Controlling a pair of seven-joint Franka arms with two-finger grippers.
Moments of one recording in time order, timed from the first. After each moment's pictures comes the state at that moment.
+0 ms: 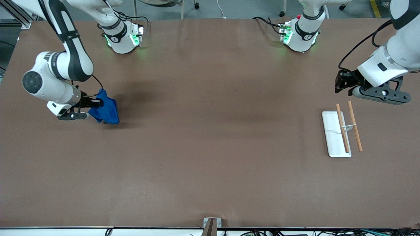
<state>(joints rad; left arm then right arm) -0.05 0.02 -0.13 -1.61 -0.05 1.60 0.08 0.05 0.07 -0.10 -2.28 0.08 2.17 -0.14</state>
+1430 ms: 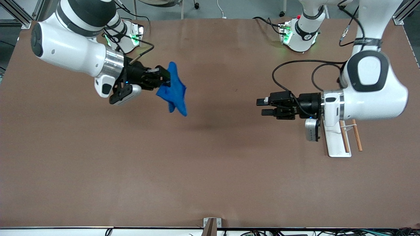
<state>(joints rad) -0.09 0.34 -0.14 -1.68 -1.28 1.78 0.48 0.51 0.06 -0.08 -1.76 0.84 1.93 0.11</state>
